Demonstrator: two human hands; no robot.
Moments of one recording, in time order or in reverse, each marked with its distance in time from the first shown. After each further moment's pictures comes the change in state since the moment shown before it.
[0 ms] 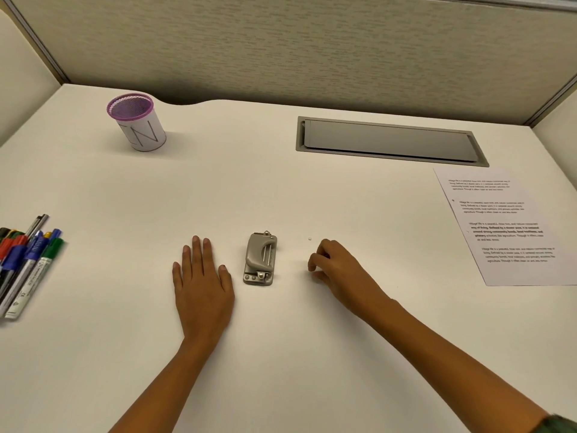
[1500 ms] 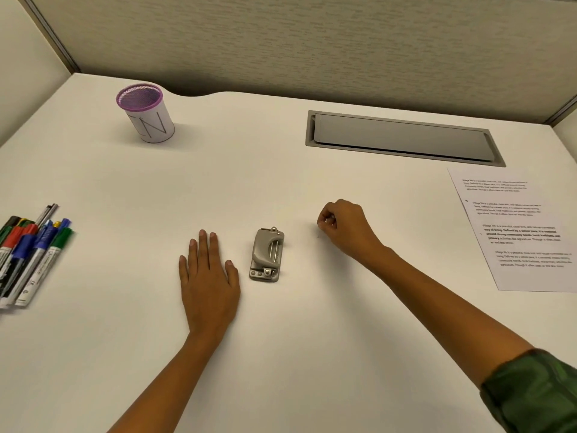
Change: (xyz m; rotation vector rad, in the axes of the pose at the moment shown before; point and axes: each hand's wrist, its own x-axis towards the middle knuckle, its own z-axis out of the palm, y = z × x) left_hand 0.001 0.001 -0.003 -0.006 -0.010 -0.002; right_hand 0.071 0.013 -0.026 0.088 0.111 0.235
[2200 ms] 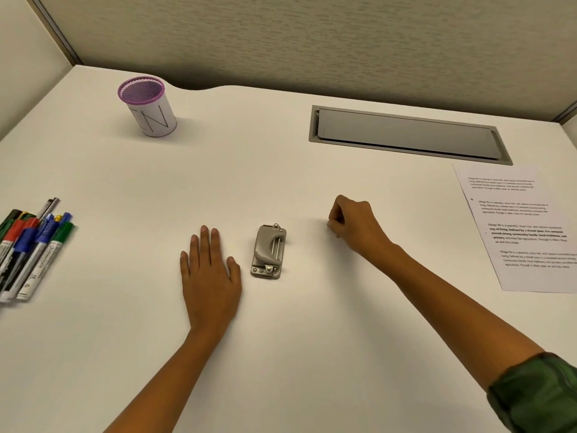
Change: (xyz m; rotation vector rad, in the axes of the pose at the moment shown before) left_hand 0.000 -0.001 0.002 -0.004 0.005 -0.006; right_hand 0.000 0.008 -0.001 0.042 -0.005 0.018
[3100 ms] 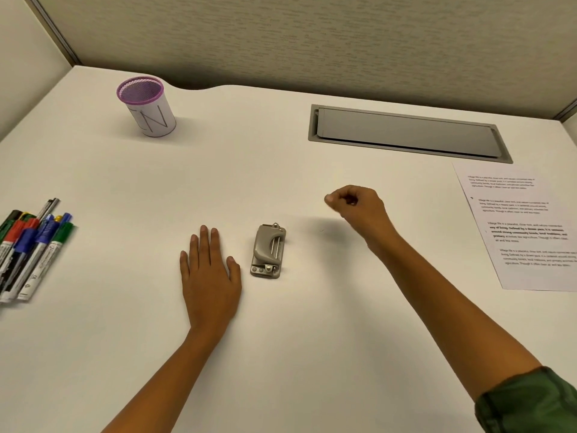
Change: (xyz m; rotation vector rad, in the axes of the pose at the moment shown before) left_hand 0.000 0.000 0.000 0.001 0.008 0.006; right_hand 0.000 -0.014 -0.020 0.567 0.077 0.253
